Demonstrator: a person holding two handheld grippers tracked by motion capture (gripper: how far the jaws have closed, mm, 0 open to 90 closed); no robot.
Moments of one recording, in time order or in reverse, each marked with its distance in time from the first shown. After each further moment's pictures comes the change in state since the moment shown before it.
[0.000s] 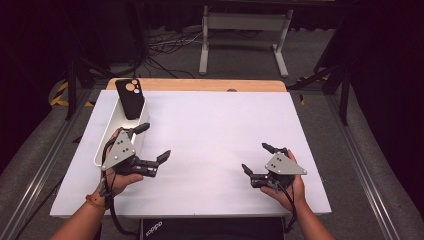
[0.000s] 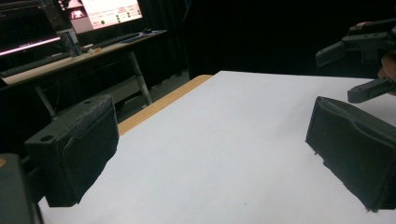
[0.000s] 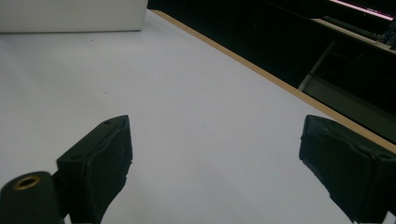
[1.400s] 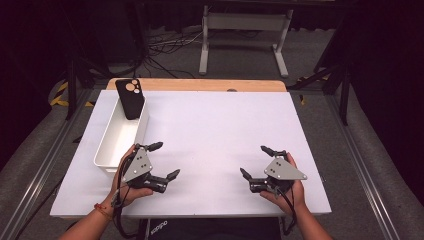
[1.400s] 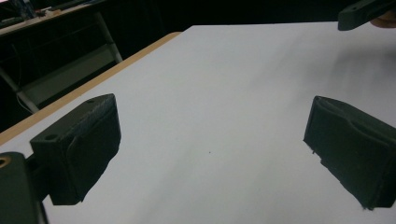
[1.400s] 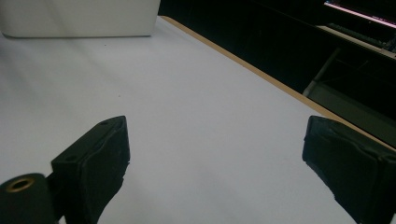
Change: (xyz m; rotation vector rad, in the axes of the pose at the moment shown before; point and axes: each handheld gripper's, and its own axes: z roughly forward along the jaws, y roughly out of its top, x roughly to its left) left arm -0.025 -0.046 0.019 0.139 -0.090 0.016; right arm 0.009 0.002 -0.007 -0.021 0.017 -0.012
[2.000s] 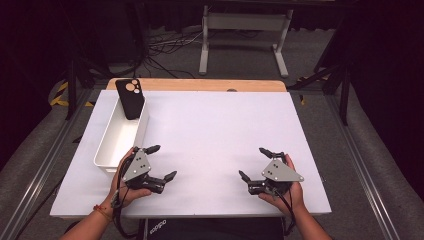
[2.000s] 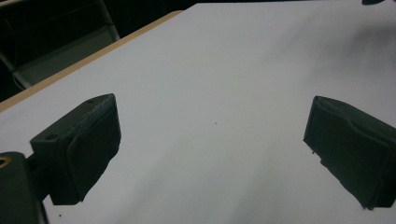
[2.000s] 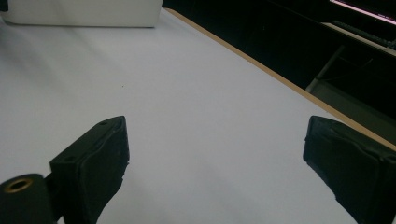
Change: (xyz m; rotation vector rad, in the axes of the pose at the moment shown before) left arm 0.005 -0.018 0.001 0.034 0.006 -0.039; right arm 0.005 -0.005 0.004 0.020 0.008 -0.025
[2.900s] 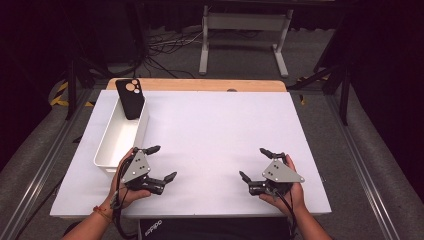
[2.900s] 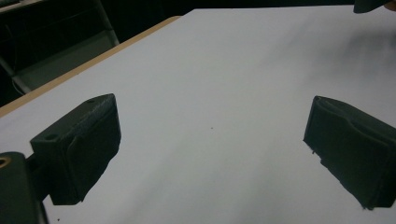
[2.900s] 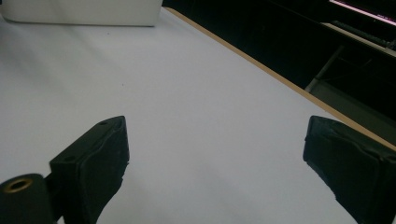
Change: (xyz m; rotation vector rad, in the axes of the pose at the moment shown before) left arm -0.004 0.003 -0.001 -0.009 -0.006 0.012; right arm 0.000 -0.001 -0.002 0.003 -0.002 -0.001
